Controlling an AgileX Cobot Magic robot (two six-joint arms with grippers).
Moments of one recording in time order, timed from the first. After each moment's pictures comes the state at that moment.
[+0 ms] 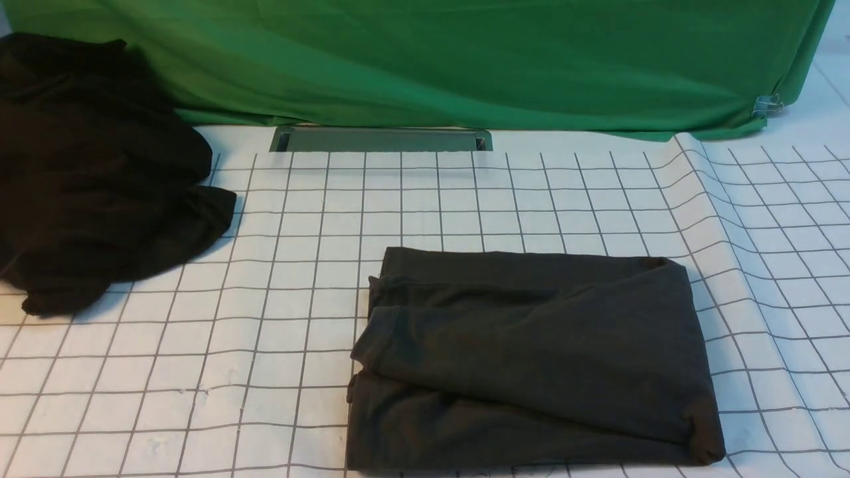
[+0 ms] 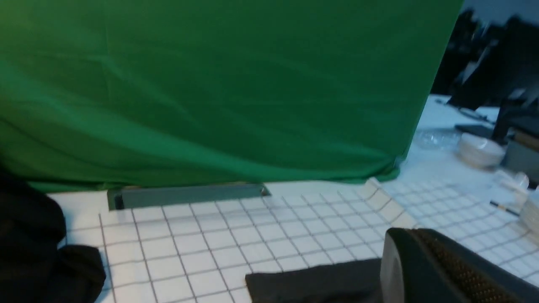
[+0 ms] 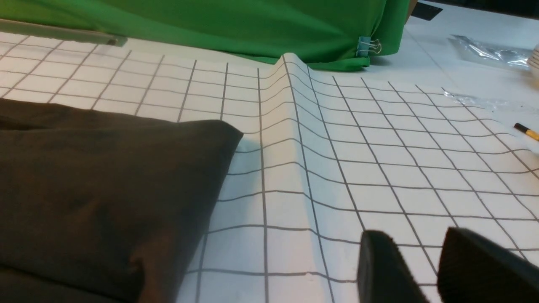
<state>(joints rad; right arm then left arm) 0.00 0.00 0.01 -0.07 0.23 0.01 -0.42 0.29 -0.57 0.02 0.34 -0.22</state>
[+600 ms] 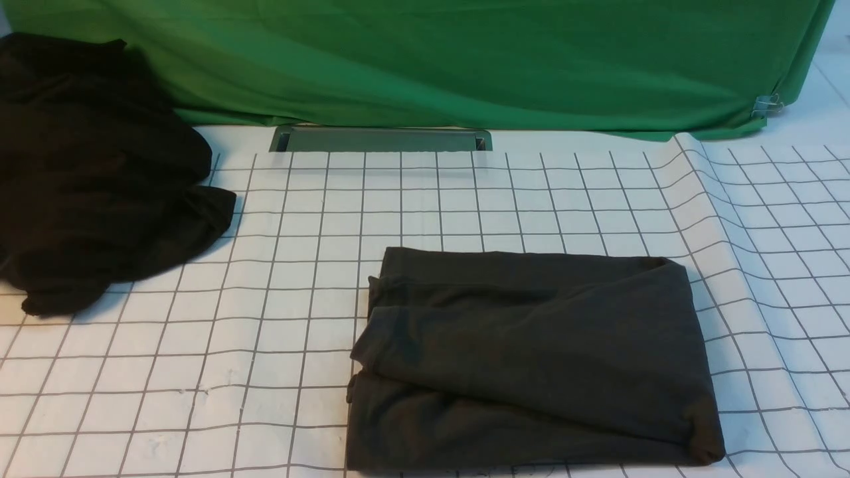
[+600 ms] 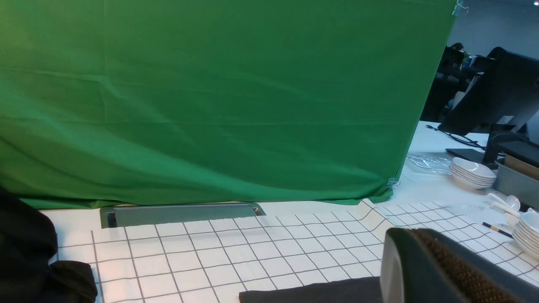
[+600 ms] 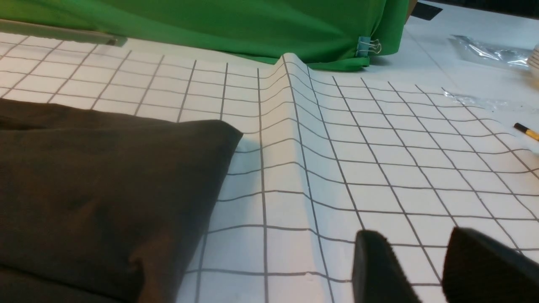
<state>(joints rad) 0.00 0.00 0.01 -0.07 0.23 0.01 -0.42 0.28 -0.56 0.02 0.30 -0.23</state>
